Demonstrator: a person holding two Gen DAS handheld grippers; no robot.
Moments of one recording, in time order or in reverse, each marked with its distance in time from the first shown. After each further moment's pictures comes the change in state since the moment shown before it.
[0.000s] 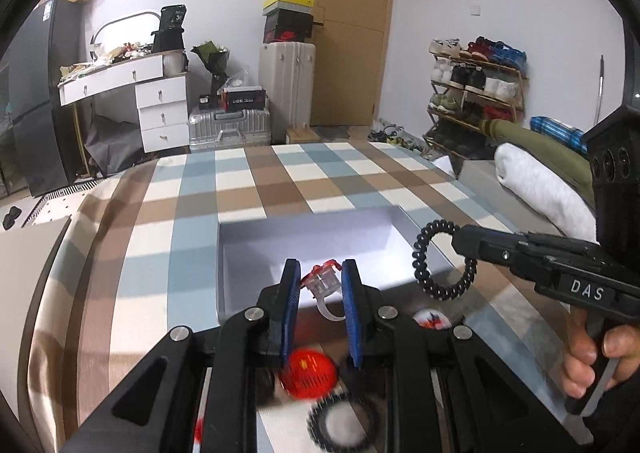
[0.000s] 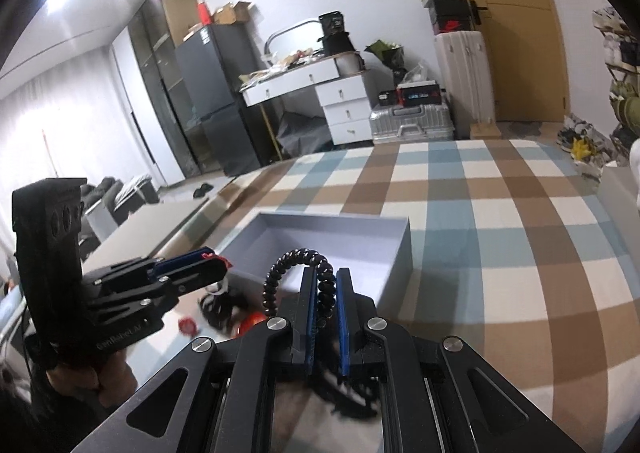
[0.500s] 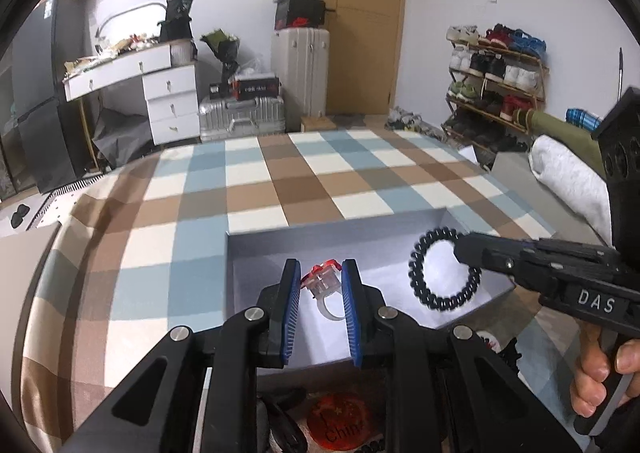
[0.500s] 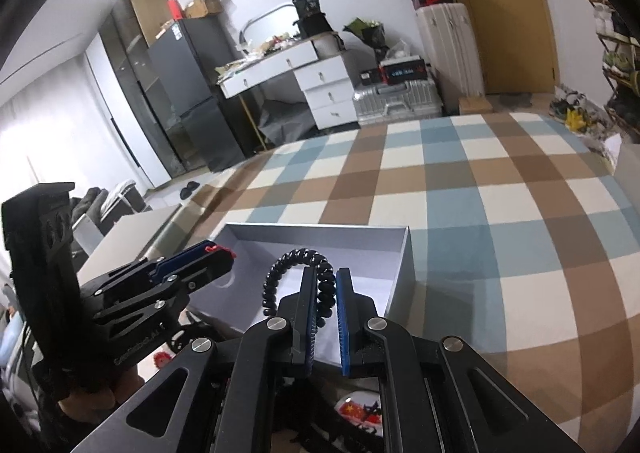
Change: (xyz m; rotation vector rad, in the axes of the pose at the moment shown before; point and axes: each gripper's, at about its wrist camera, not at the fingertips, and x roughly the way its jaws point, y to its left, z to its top) left arm 0.035 0.012 0.004 -0.002 0.057 0.045; right arm 0.049 -0.012 0.010 0.065 0.066 -0.034
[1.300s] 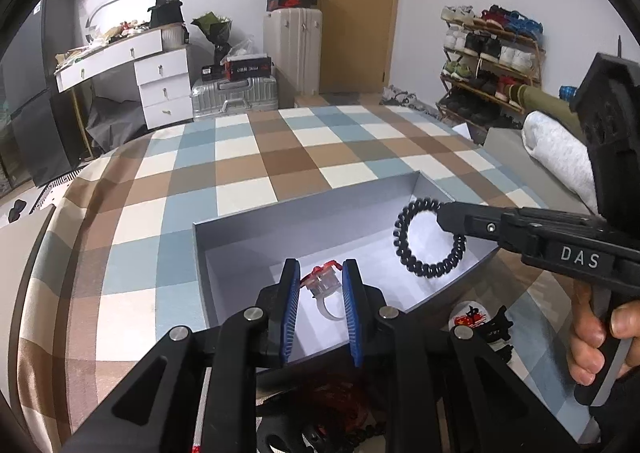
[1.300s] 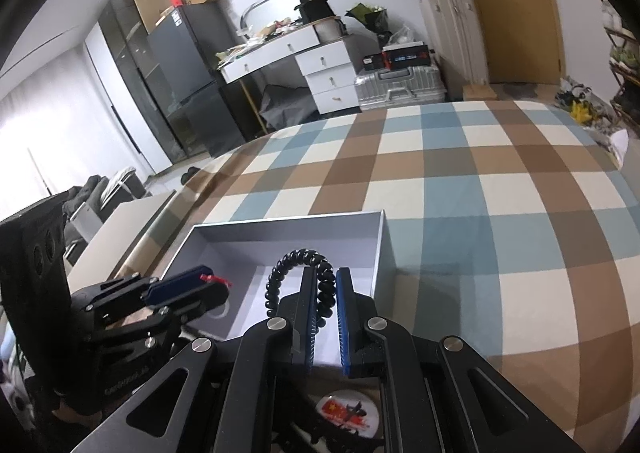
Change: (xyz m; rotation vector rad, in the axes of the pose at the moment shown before) left arm -0.007 -0.011 -0.007 0.013 0.060 -0.019; right arm 0.003 -0.011 0.000 0.007 0.054 0.021
